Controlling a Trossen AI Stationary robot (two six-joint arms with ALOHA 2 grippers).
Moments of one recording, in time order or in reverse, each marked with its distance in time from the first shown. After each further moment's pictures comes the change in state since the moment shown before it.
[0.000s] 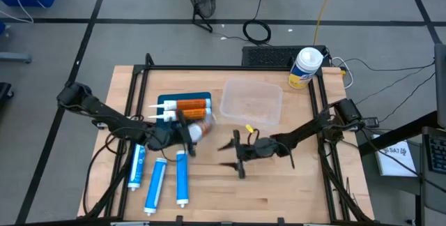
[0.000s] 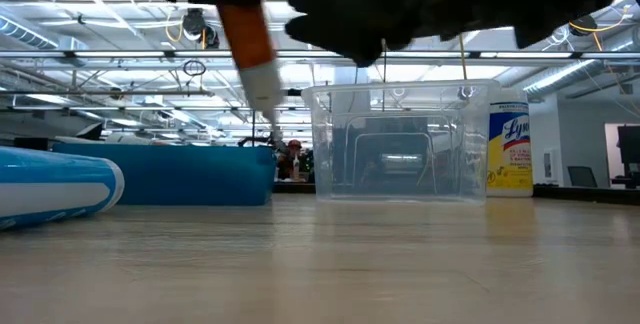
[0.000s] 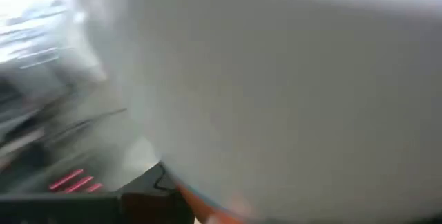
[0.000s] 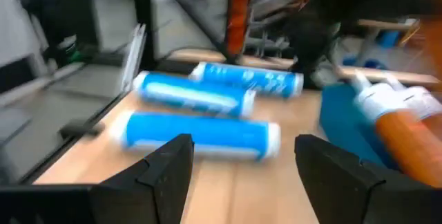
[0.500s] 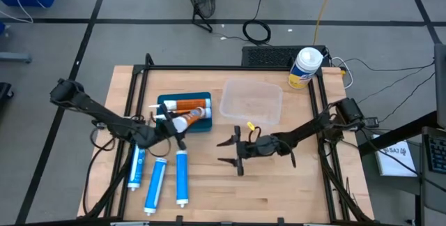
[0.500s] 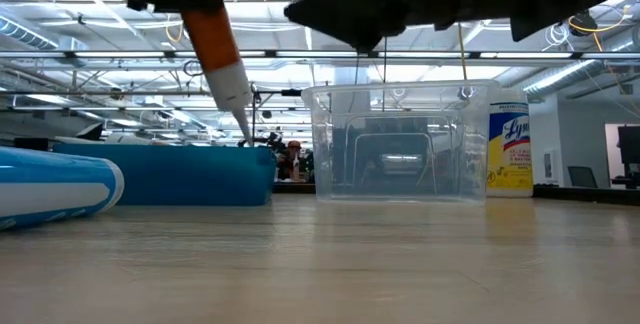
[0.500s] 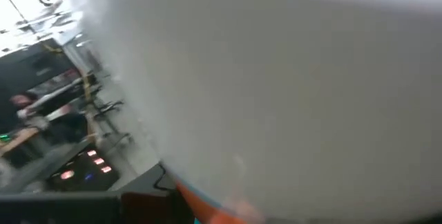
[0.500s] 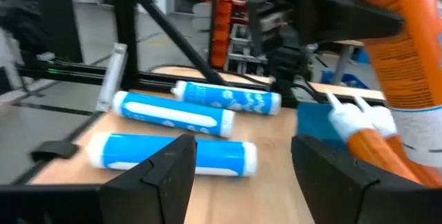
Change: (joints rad) left arm -0.031 -0.195 -0.161 0.047 -0.139 -0.047; right arm 0.010 -0.008 0.002 0.031 0.042 -0.033
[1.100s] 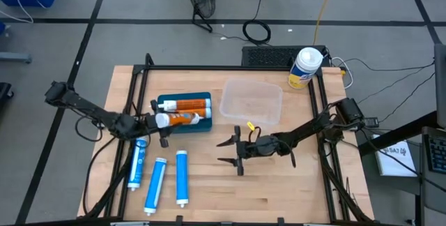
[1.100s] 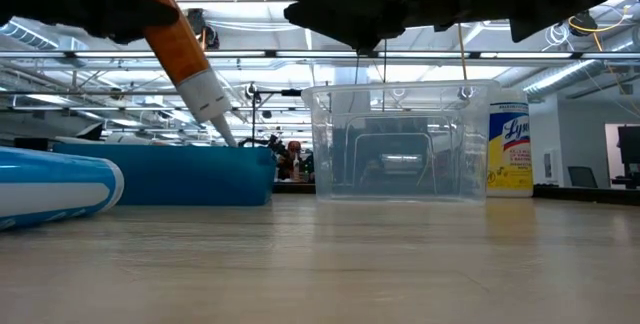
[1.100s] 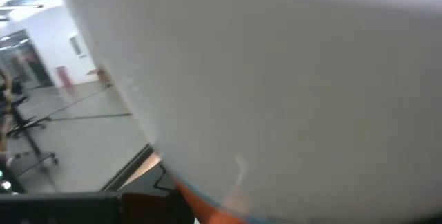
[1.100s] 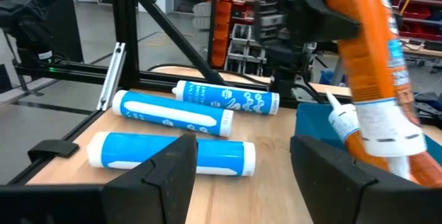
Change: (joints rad) left arm 0.042 -0.431 -0.287 -0.009 0.258 -0.070; right arm -0.001 0.000 0.000 0.001 0.002 -0.005
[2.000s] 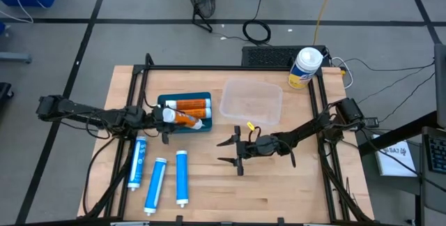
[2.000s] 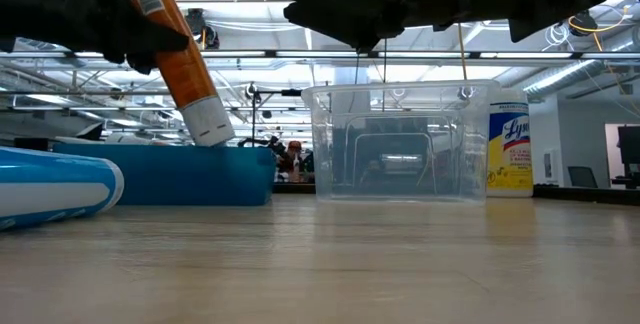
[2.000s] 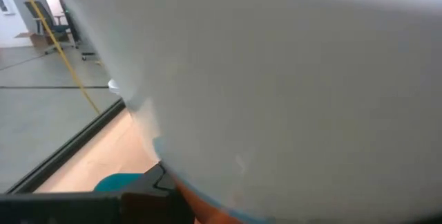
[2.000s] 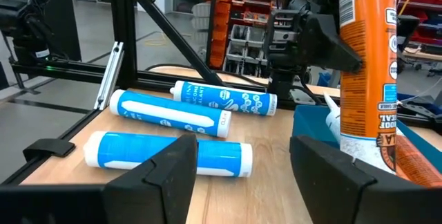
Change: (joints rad) left arm 0.316 -0.009 -0.019 -0.106 0.475 -0.159; right arm 0.000 0.000 0.001 0.002 0.001 -0.015
